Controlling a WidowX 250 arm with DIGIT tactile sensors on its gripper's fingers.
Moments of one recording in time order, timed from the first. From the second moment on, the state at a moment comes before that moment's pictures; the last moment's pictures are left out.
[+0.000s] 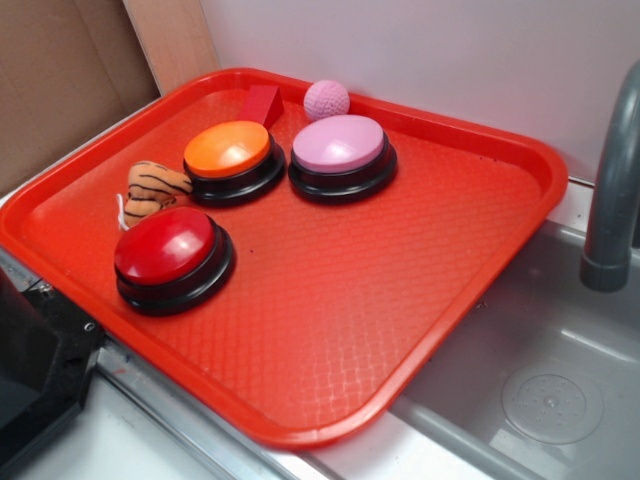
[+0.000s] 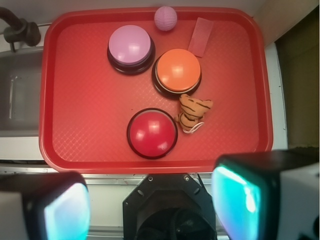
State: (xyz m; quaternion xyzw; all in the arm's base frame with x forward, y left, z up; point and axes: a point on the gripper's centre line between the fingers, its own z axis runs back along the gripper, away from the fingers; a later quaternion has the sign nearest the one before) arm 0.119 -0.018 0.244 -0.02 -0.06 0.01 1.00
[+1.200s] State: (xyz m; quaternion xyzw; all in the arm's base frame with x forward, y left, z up) arm 0.222 0.001 0.152 -0.02 -0.12 0.11 0.99
